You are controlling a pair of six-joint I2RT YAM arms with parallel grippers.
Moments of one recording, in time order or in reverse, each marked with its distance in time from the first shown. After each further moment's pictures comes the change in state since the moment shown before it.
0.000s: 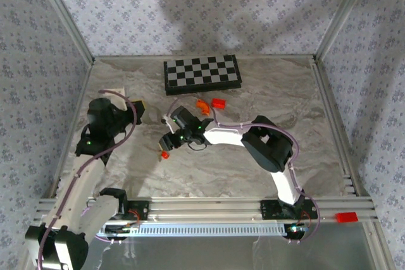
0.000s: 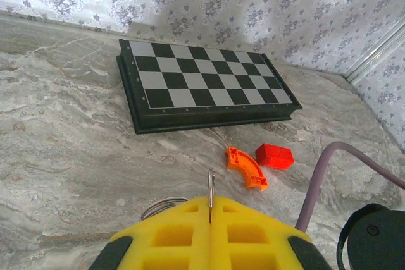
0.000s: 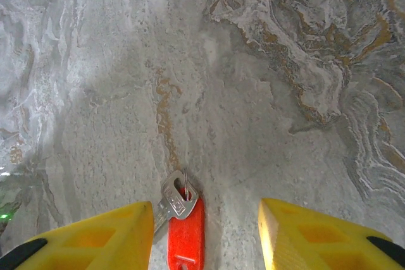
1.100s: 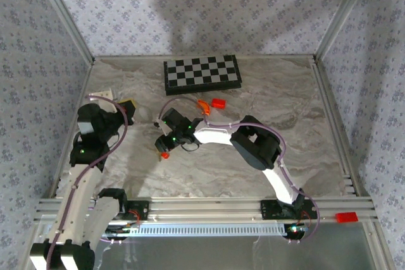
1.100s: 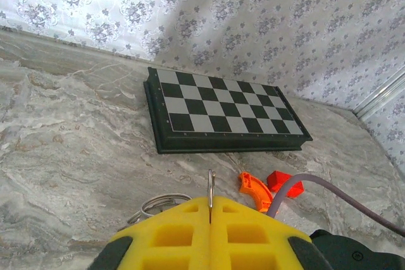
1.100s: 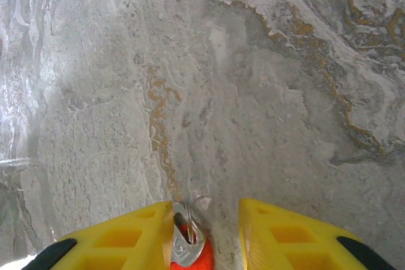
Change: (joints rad) left arm 0.091 -0.100 -0.018 -0.005 -0.001 -0.035; right arm 0.033 0.123 0.153 -0.103 0.007 -0.003
